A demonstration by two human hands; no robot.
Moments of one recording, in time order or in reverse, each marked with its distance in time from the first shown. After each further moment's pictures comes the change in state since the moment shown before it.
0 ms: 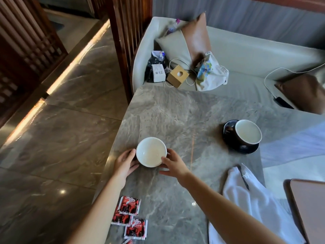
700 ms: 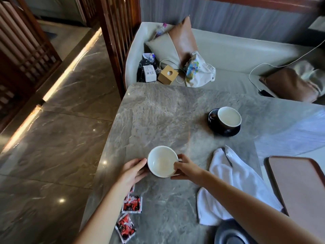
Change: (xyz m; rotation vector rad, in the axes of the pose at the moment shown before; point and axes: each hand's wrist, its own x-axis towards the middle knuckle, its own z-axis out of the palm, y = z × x) left_hand -0.092 -0.037 0.007 0.066 -0.229 -0.074; right_hand -0.075 0.032 -0.052 -0.041 0.013 0.135
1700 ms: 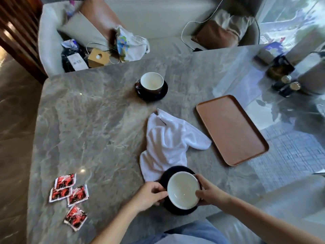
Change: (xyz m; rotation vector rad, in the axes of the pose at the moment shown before) left_hand -0.092 -0.183 0.132 1.064 -0.631 -0.052; right_hand -0.205 0.204 -0.148 0.044 0.159 0.108
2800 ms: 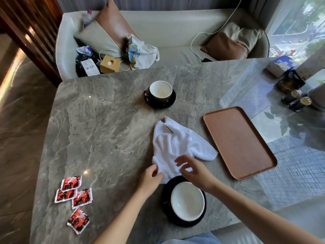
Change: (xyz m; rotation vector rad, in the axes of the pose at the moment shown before) left_hand 0.035 0.026 -0.026 -0.087 0.423 0.139; right_hand 0.030 -0.078 0.006 -0.379 0.165 -0.579
